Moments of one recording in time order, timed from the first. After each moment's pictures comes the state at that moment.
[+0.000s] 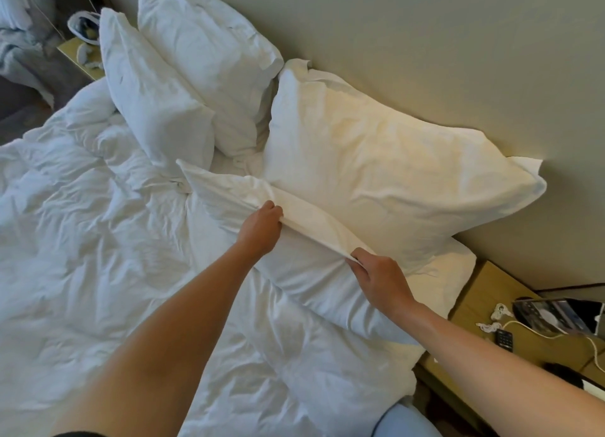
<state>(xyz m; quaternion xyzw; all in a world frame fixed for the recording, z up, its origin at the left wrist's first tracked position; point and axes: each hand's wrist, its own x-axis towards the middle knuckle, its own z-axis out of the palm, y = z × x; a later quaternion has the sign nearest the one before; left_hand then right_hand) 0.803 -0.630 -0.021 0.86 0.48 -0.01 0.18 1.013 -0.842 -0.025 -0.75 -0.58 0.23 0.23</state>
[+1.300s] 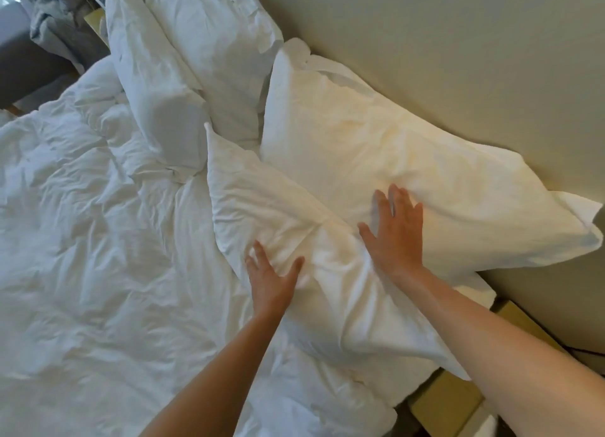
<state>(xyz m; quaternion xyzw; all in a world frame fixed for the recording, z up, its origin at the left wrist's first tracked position) 0.887 -0.721 -0.112 0.49 0.75 0.14 0.42 1.148 -0.717 -0.076 -0.81 -0.57 0.11 0.10</state>
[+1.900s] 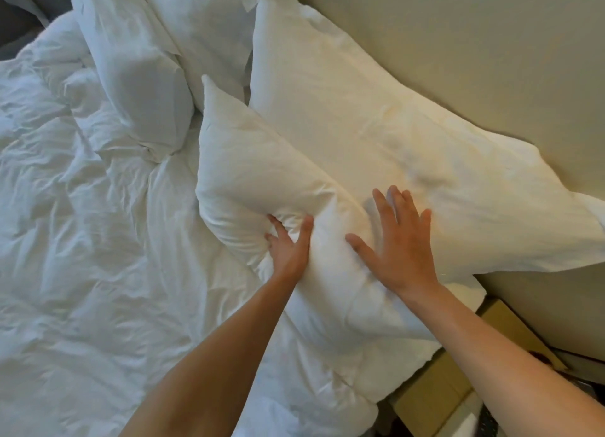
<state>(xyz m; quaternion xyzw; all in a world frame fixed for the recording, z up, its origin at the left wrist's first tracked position) 0.968 -0.672 -0.160 0.41 0.74 0.14 0.52 1.165 -0.739 -0.079 -0.78 -0.61 0.12 0.09</state>
